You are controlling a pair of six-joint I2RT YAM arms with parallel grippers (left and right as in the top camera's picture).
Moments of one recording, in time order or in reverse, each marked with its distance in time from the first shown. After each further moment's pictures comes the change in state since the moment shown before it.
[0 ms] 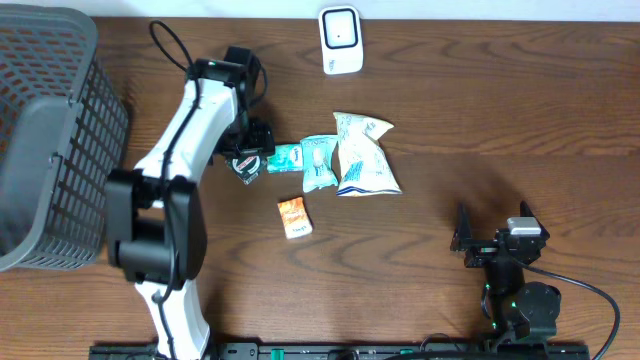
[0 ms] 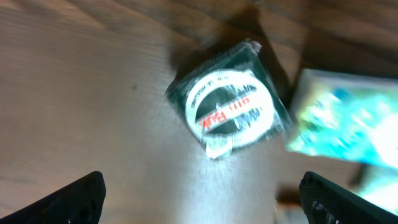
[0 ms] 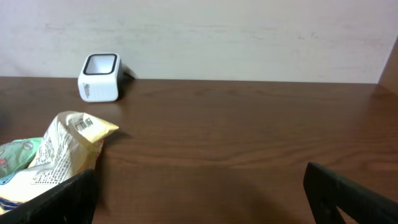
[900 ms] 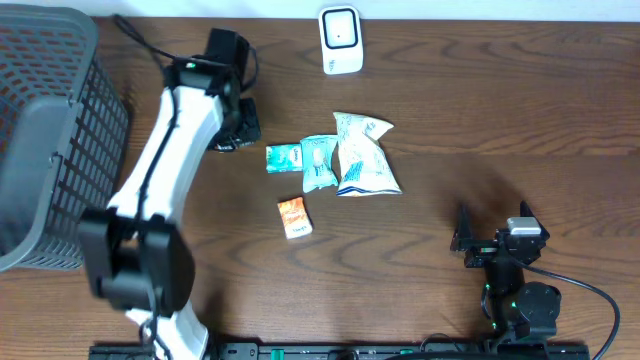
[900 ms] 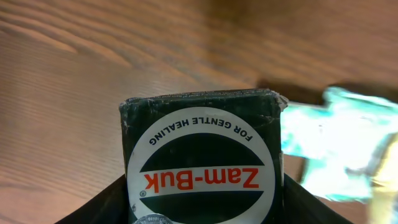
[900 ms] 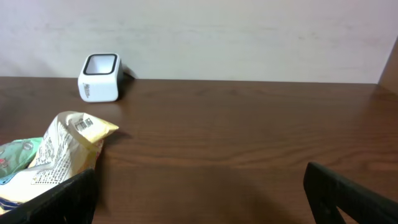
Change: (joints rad) left arm 0.000 -0.119 -0.018 0.079 -0.010 -0.033; right arm 0.000 0.000 0.000 0.000 0.000 0.000
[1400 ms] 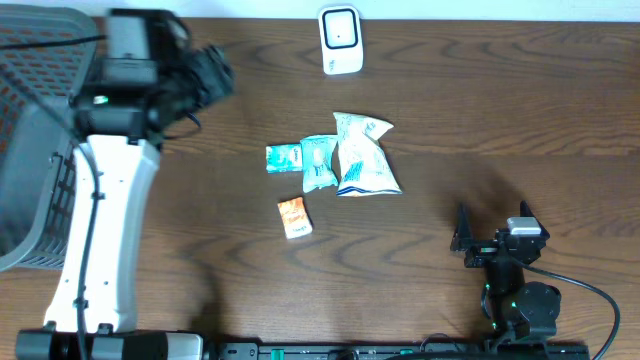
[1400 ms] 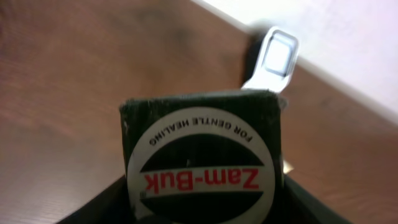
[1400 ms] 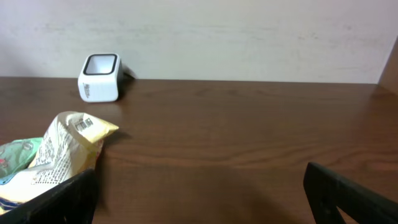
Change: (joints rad) left arm 0.113 -0.338 0.000 0.196 0.233 -0.086; right arm 0.000 0.000 0.000 0.000 0.000 0.000
